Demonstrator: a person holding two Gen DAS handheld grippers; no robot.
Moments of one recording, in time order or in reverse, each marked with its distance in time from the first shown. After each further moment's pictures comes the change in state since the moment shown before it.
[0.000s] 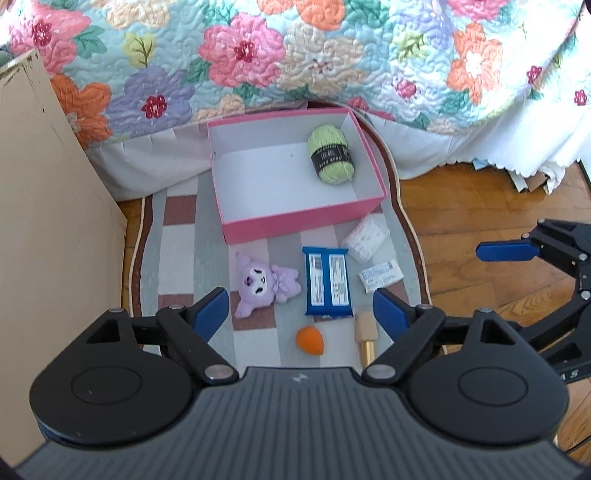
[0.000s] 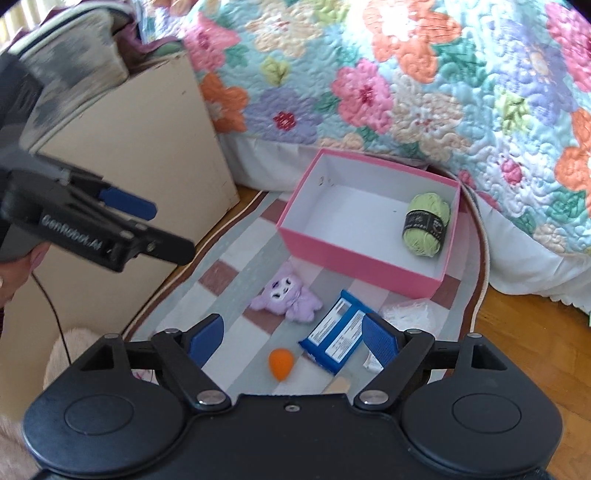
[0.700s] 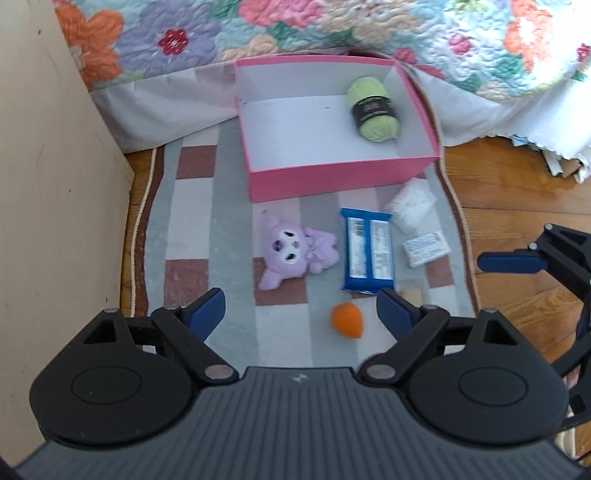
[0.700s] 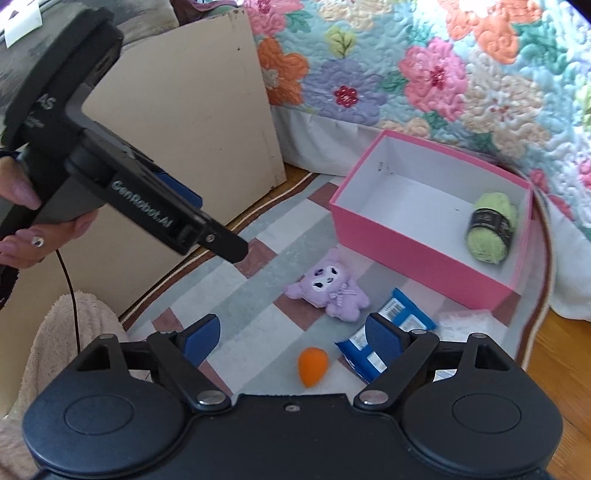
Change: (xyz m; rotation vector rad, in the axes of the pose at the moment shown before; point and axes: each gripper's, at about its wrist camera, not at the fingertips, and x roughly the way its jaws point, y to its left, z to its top) left arm 0.079 0.044 -0.024 -0.060 0.082 0.046; right arm 0.079 0.015 -0.033 -0.122 -0.013 0.134
